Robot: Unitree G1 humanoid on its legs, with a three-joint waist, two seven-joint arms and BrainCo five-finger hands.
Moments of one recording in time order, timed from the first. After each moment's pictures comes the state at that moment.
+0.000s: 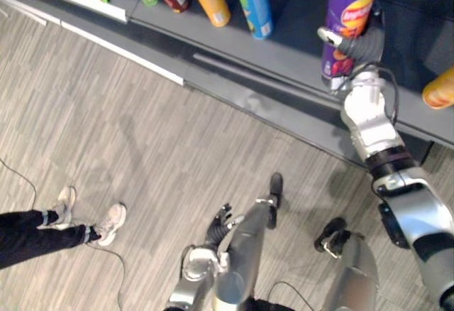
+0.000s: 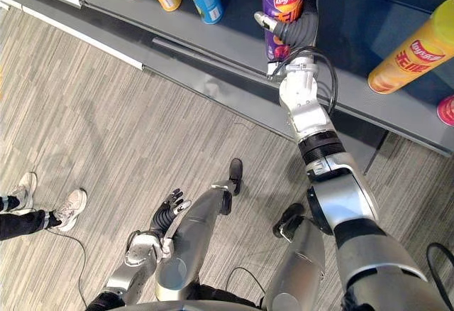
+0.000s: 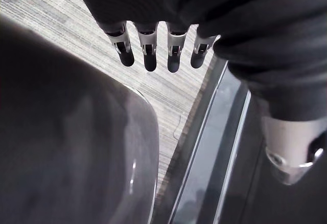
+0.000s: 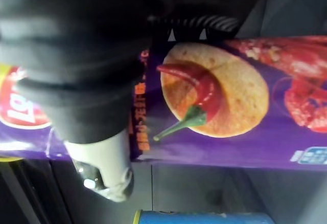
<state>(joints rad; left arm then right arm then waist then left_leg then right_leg) 0.03 0.16 -0.35 0.52 -0.35 -0.17 0.10 -1.08 -0.43 0.26 0.71 0.19 -0.32 -0.46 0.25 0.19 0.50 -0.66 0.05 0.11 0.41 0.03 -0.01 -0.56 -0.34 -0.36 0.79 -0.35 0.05</state>
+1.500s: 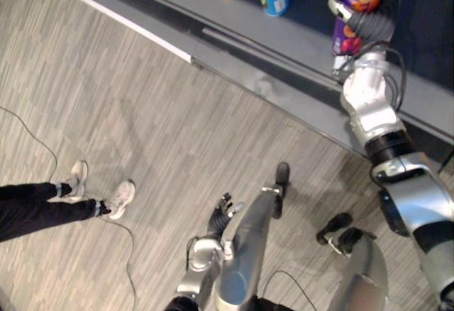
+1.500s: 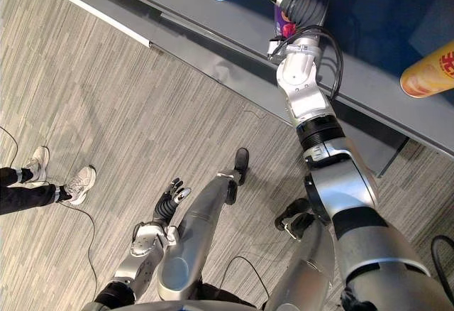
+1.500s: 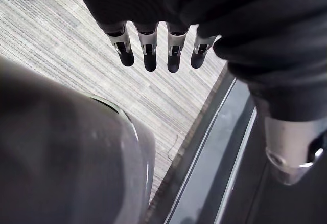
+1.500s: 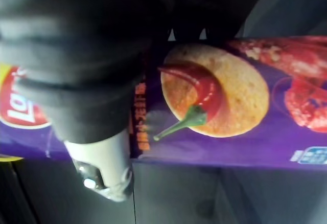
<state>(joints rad) -0.04 0.11 -0.32 0.56 -0.39 -0.22 0.12 -1.18 -0.42 0.28 0.77 0.16 -0.34 -0.60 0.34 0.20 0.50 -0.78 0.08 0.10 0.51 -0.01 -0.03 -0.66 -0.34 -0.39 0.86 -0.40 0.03</state>
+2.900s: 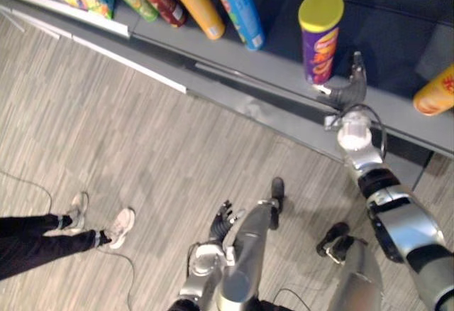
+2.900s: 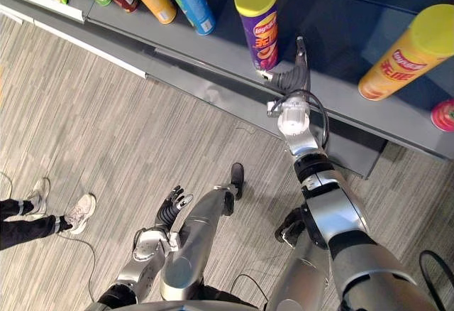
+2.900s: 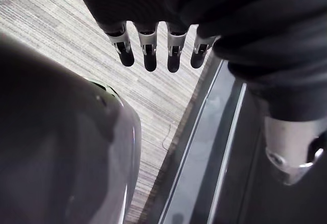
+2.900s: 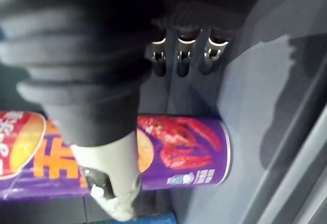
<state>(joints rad) -0.04 0.10 -0.35 0.65 -0.39 -0.24 0.14 -0.92 -0.38 0.28 0.93 0.21 -0.41 -0.40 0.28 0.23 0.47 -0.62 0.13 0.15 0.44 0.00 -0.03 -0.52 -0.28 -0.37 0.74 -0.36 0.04</state>
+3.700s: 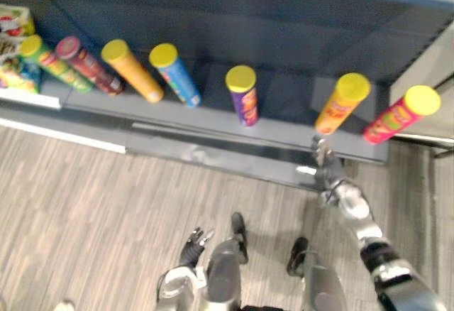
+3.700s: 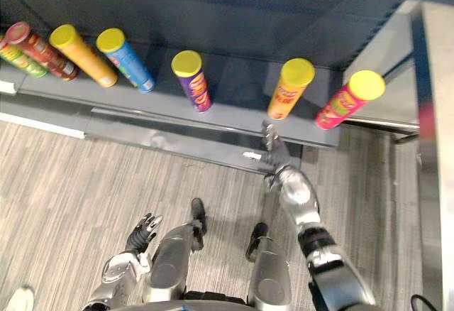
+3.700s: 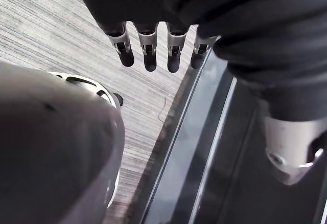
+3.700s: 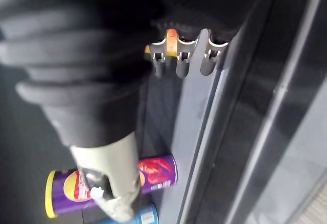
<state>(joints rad) 0.07 0.17 -0.12 0.80 -0.46 -0.19 0.01 -0.28 -0.29 0.25 0.54 0.28 -0.31 0.03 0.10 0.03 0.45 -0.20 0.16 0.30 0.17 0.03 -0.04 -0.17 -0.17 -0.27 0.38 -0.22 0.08</state>
